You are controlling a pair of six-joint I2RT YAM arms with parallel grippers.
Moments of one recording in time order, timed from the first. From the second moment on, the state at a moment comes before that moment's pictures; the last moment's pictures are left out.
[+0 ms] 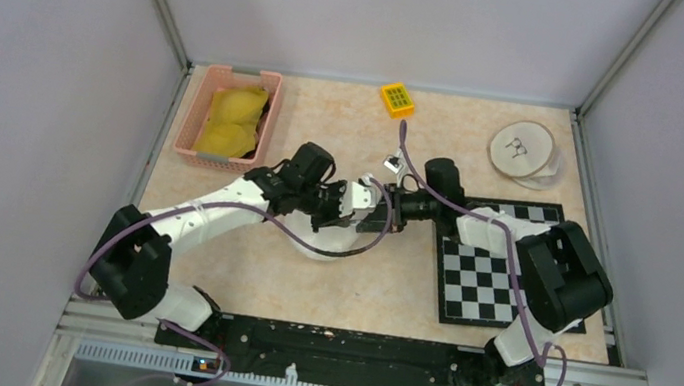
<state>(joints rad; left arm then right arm) -0.65 1.42 0.98 -0.44 0.50 0.62 0.54 1.66 0.82 0.26 -0.97 0.46</state>
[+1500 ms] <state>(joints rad) -0.52 1.06 0.52 -0.12 0.62 1.15 0.52 1.60 0.85 0.09 -0.88 0.26</state>
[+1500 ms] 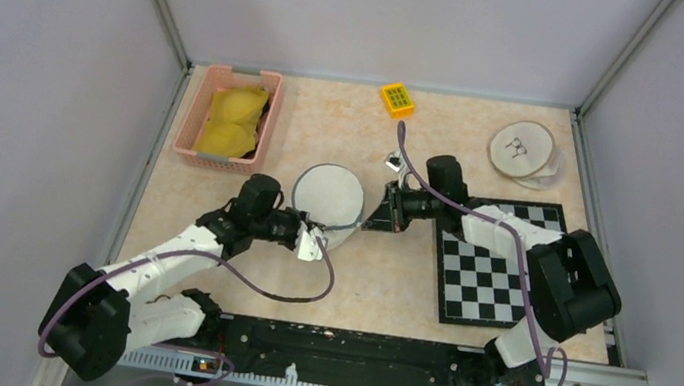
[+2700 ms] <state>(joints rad) -0.48 1.26 1.01 -0.56 0.80 0.49 0.57 1.62 0.86 0.23 -0.93 0.46</state>
